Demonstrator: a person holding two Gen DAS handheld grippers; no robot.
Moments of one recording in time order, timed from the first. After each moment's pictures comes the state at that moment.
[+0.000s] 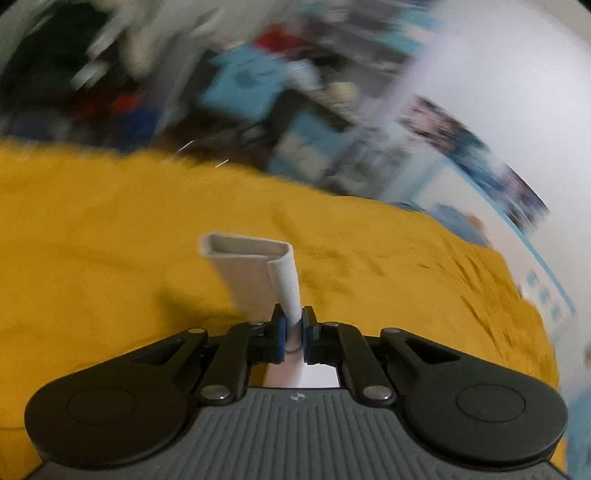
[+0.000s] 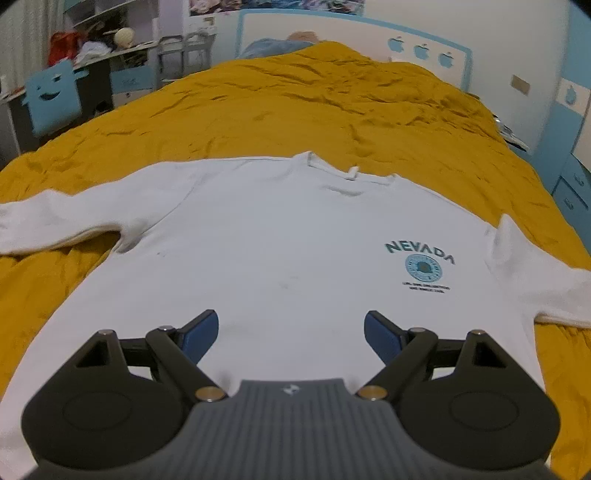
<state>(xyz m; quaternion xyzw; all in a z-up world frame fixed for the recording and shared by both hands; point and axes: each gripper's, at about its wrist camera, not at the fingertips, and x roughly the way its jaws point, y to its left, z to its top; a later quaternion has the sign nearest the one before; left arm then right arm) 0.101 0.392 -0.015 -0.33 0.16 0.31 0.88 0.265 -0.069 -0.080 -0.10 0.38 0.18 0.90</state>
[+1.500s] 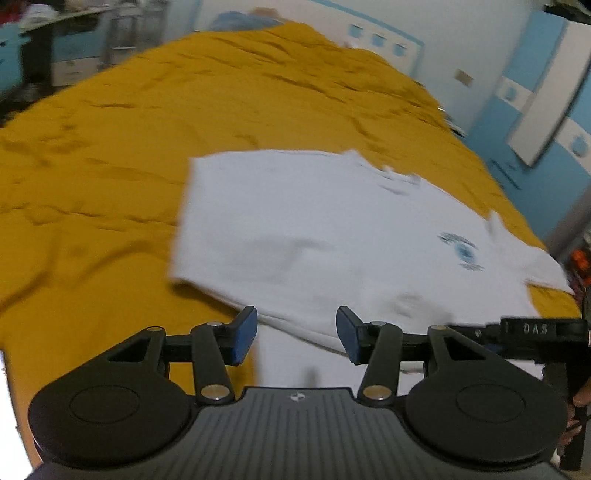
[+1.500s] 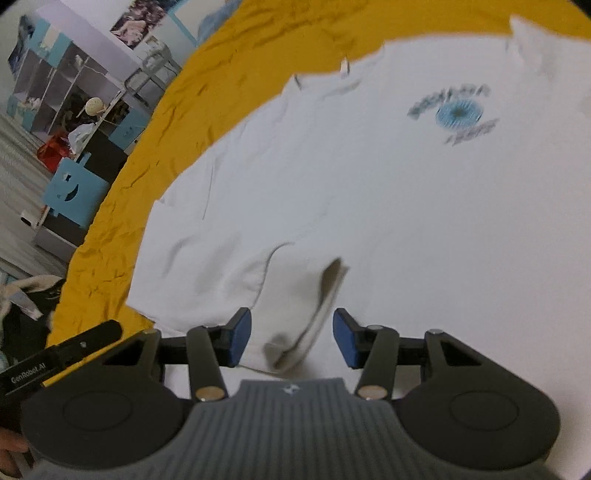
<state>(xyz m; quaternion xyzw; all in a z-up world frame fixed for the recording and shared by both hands) 0.179 0.215 -0.034 -0.15 0.41 0.01 0.90 0.291 -0.109 -0.126 0.20 0.52 0.22 0.80</state>
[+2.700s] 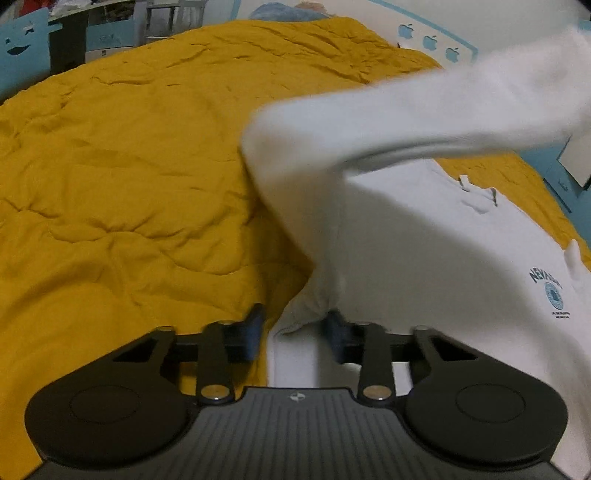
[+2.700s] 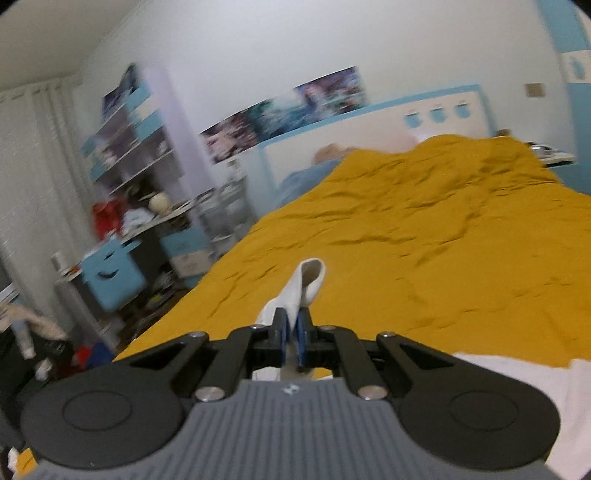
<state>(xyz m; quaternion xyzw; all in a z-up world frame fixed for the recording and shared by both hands) 0.265 0.223 -0.118 -0.16 0.41 0.08 0.90 0.436 -0.094 0.084 0.13 0.25 0.26 0.92</state>
